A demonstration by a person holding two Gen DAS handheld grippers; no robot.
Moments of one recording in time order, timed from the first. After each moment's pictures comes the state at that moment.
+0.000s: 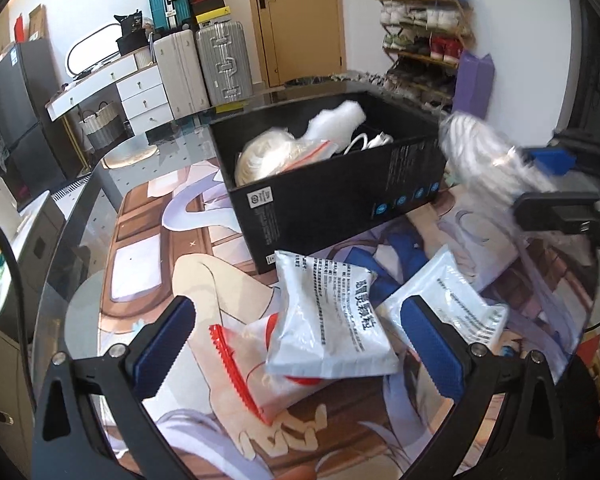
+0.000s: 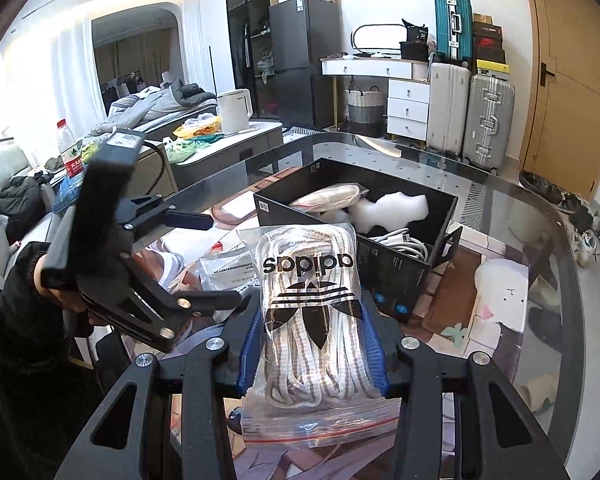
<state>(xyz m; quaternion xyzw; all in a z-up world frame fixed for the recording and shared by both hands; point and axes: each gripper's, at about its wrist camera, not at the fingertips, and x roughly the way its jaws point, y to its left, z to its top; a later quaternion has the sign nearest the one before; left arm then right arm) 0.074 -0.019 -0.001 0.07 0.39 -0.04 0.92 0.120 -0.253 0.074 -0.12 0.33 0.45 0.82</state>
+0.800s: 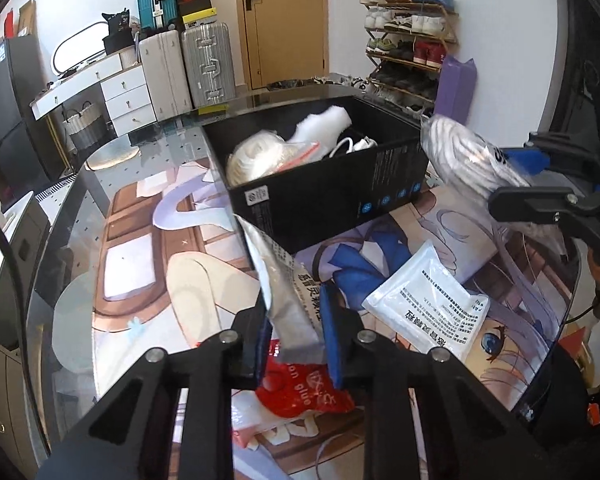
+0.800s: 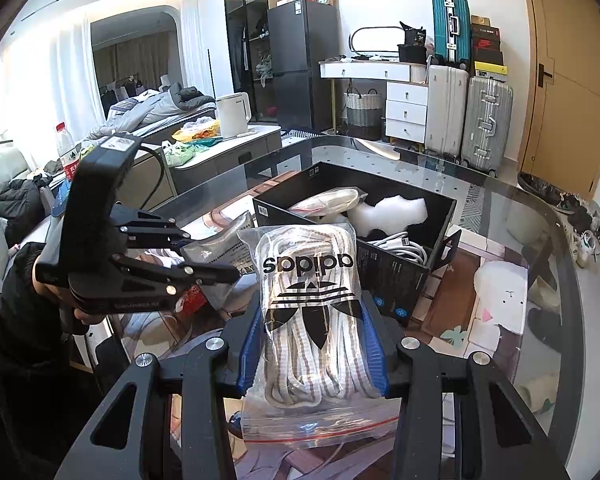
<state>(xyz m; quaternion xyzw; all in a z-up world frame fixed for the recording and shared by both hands) 0.062 -0.007 0.010 0.04 0.39 -0.08 0.92 0.115 -0.249 0.074 -0.12 0.33 0.45 0.82</state>
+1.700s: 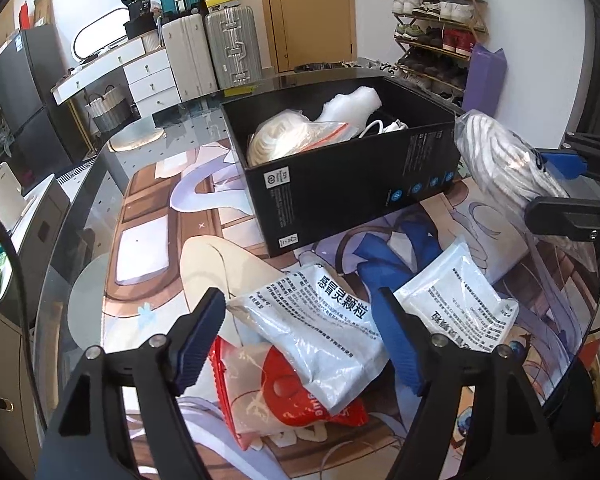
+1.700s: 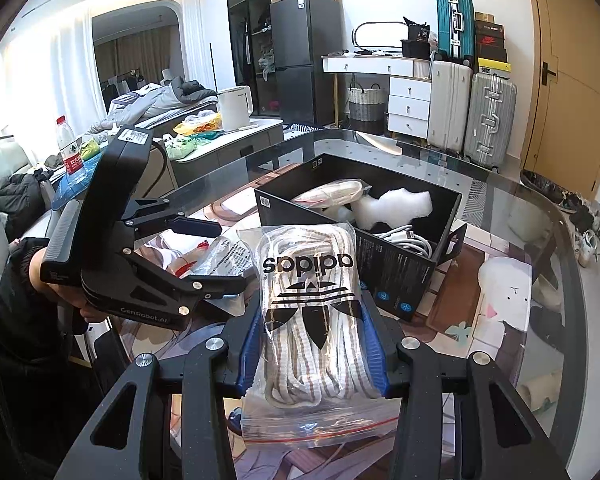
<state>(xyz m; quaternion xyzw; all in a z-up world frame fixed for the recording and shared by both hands) 0.076 -0.012 0.000 0.05 0.42 -0.03 0.91 0.113 -0.246 0.069 -0.12 0.33 0.45 0.82</state>
